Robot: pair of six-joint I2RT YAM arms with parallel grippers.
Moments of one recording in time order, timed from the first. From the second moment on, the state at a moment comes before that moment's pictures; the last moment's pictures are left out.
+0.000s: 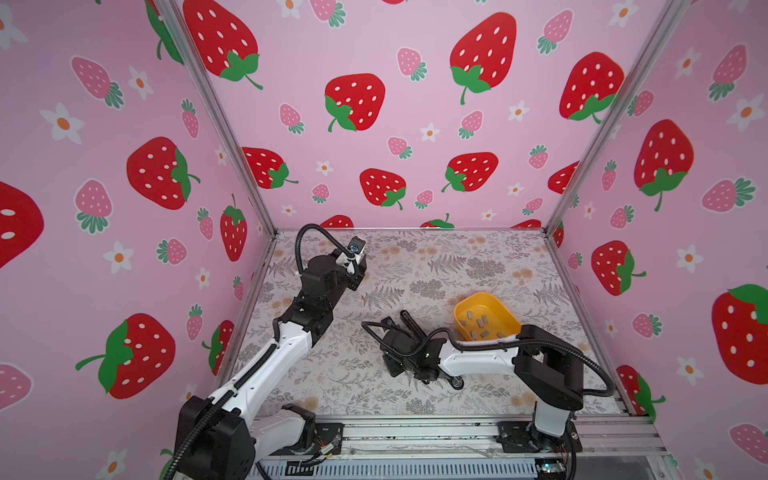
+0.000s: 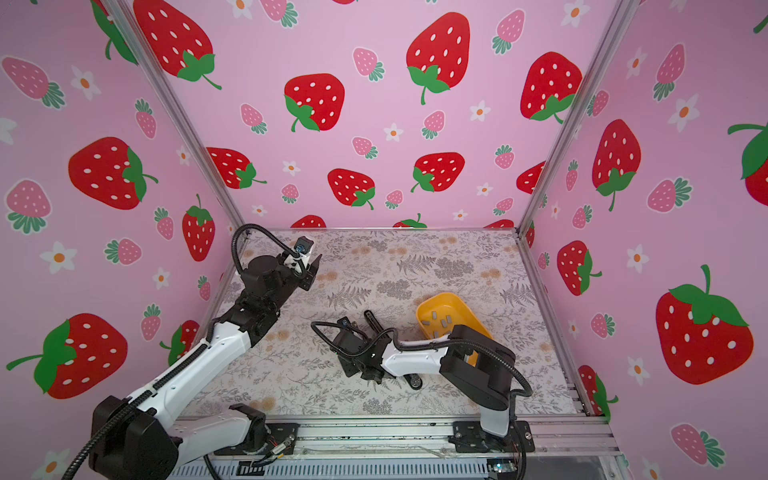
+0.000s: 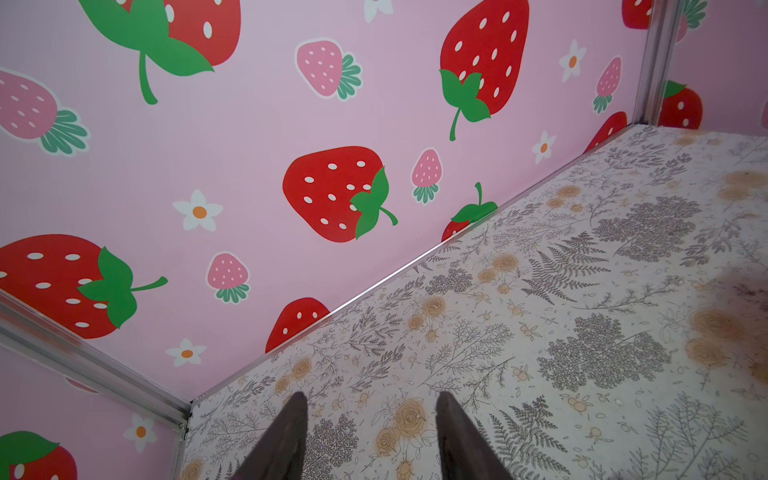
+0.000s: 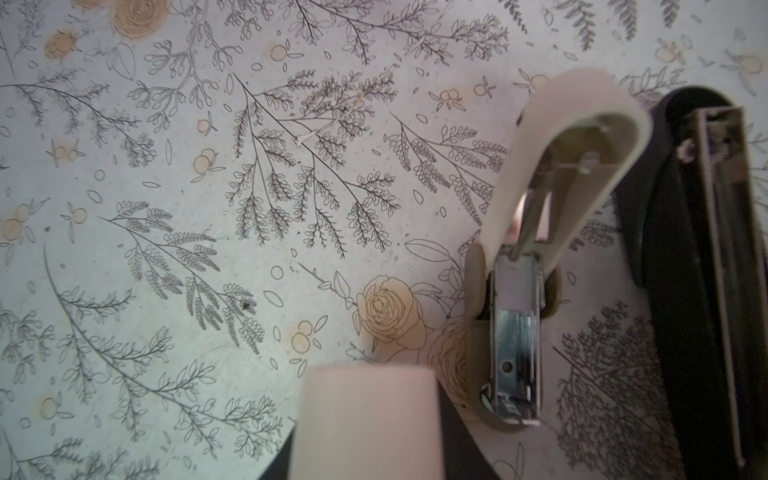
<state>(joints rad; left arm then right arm) -0.34 1.18 0.87 0.13 -0.05 0.40 1.29 1.83 1.03 -0.15 0.25 0.53</state>
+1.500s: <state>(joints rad) -0.31 1.14 0.95 0.10 0.07 0.02 0.50 1.31 0.71 -0.43 0.30 0.32</state>
